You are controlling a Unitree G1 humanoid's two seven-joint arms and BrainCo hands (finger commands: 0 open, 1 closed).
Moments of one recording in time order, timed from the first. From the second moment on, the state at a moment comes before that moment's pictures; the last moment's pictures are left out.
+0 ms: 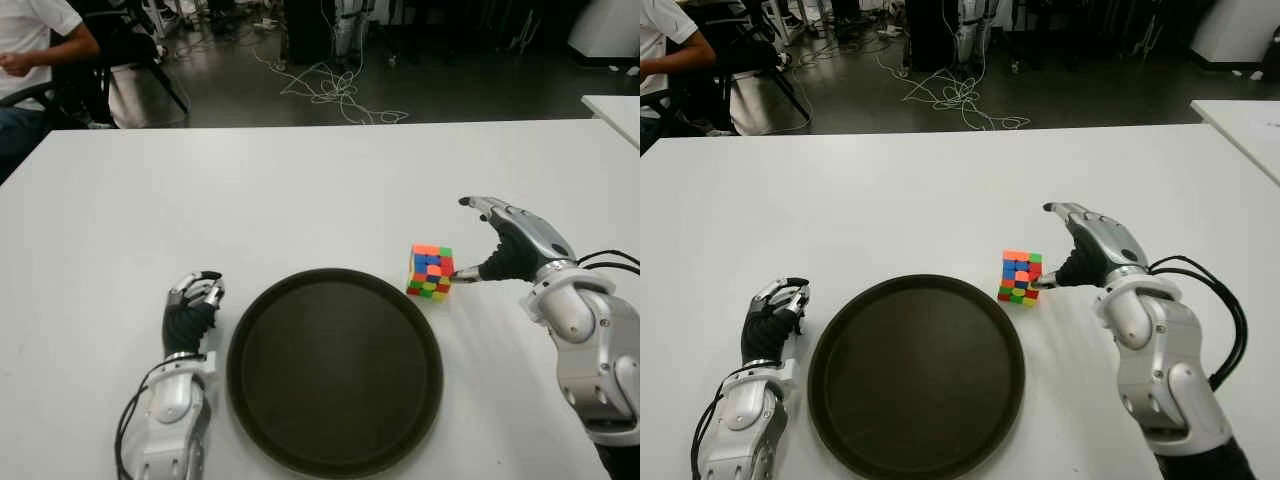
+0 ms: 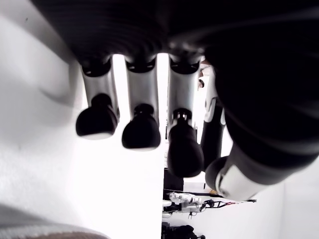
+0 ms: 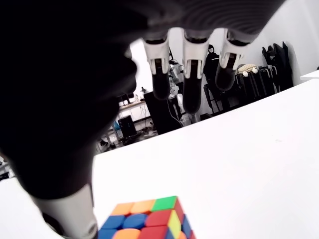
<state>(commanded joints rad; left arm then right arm) 0.19 -0.10 0.10 0.06 -0.06 -0.04 0.12 -0.10 -0.45 0.14 -0.39 -0.77 0.45 0.40</state>
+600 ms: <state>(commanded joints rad) 0.19 -0.10 0.09 0.04 -0.05 -0.03 0.12 -0.12 -0.46 0.15 -0.38 -0.73 0.39 0.40</state>
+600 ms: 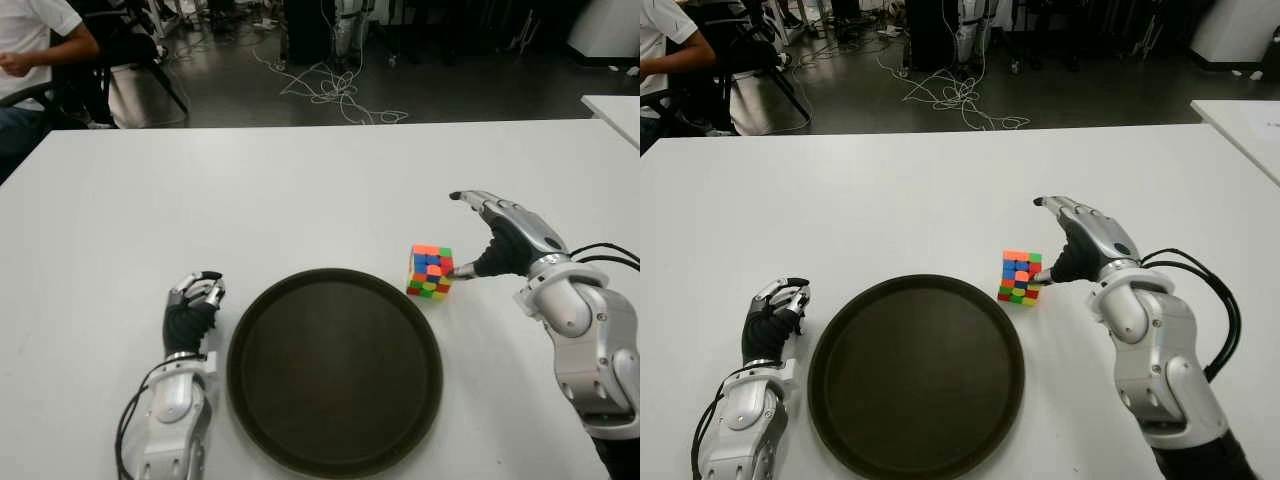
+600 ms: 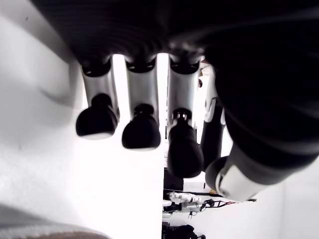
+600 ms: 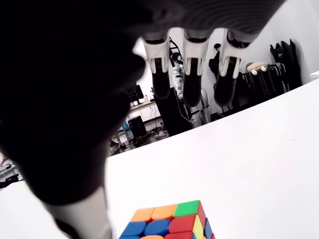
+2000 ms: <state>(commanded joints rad) 0.20 -0.11 0.07 0.00 -0.03 0.01 0.15 -0.20 -0.47 0.19 -0.22 -0.68 0.27 0.41</state>
